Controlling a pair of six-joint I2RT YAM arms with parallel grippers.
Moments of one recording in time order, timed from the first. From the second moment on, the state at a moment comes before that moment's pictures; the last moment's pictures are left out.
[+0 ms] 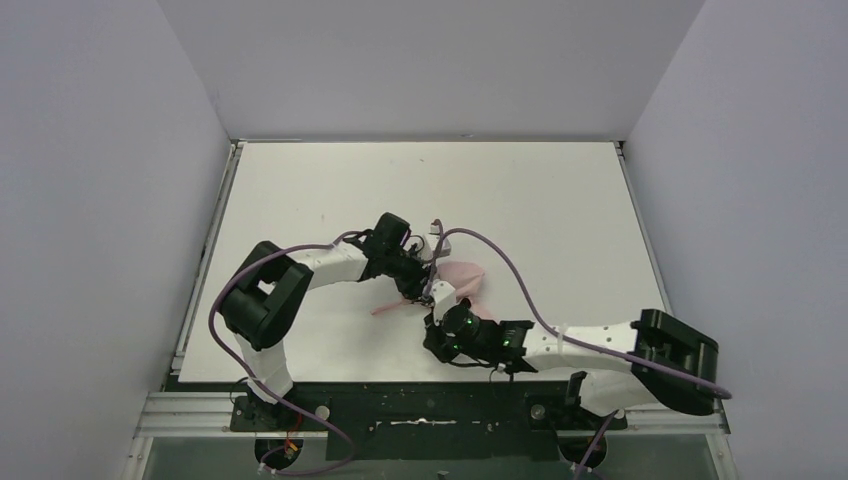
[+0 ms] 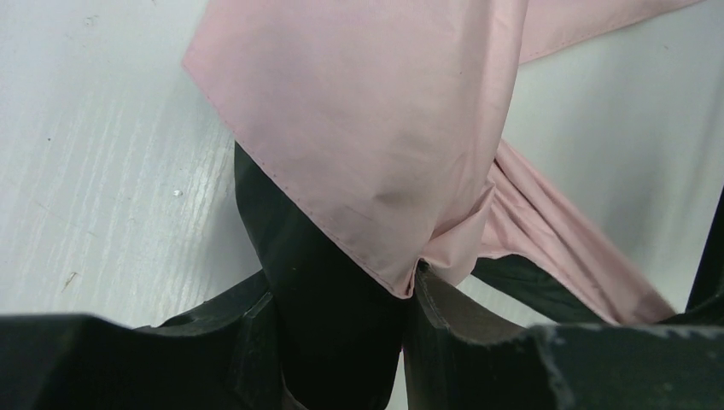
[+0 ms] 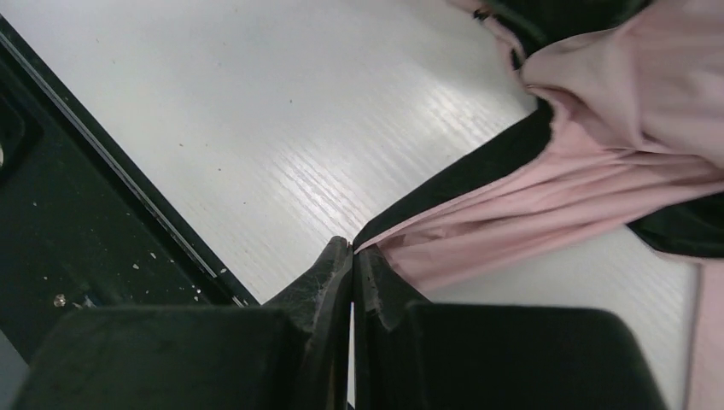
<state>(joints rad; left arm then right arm) -0.64 1.83 1.01 -0.12 0.58 0.29 1.17 1.38 0.54 0.10 0.10 0.46</state>
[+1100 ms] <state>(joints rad) -0.87 1.73 0.71 0.43 0.13 0.54 1.13 0.75 0.46 -0.24 0.27 0.39</state>
